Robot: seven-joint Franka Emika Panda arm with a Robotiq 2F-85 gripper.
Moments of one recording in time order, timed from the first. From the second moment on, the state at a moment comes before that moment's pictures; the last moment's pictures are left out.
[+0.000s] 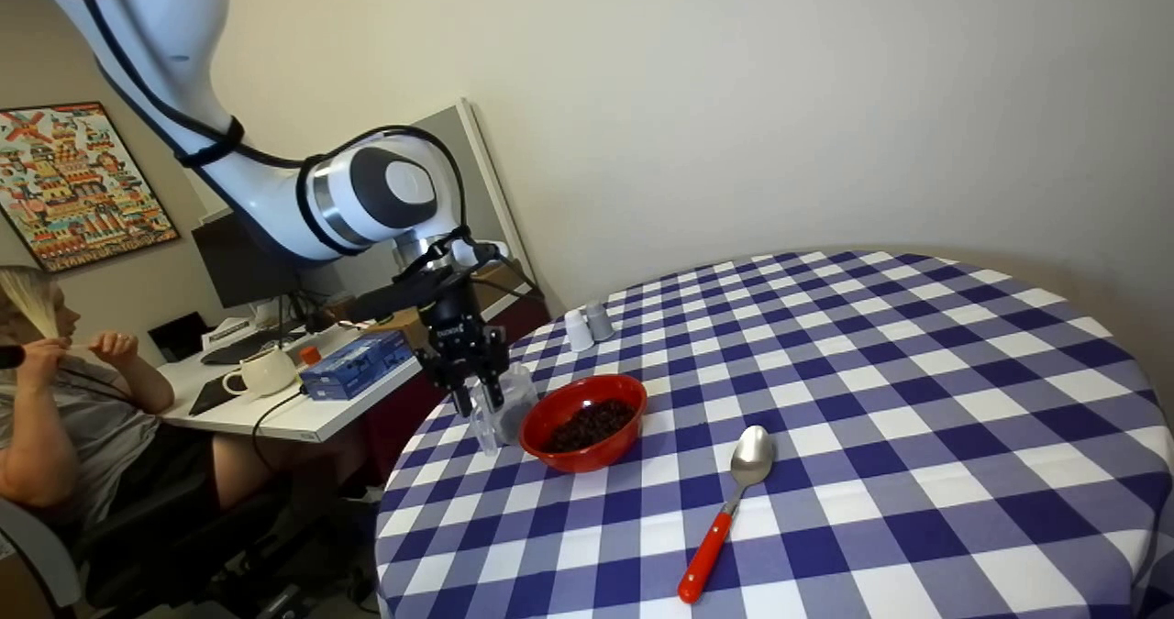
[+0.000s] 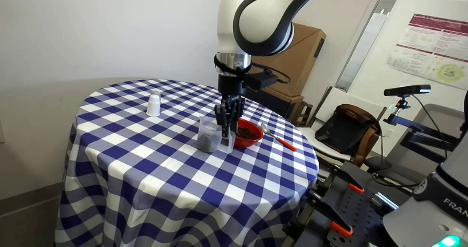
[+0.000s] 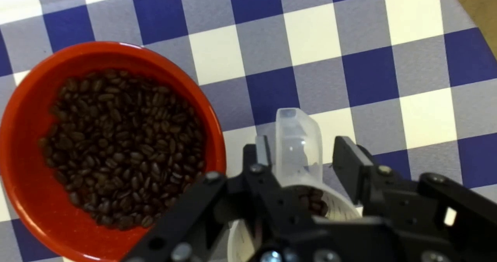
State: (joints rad) arm 0.14 0.40 0.07 -2.23 -0.15 2.40 0.10
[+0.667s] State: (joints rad) arm 0.10 0.28 0.05 -2.23 -0.14 2.35 0.09
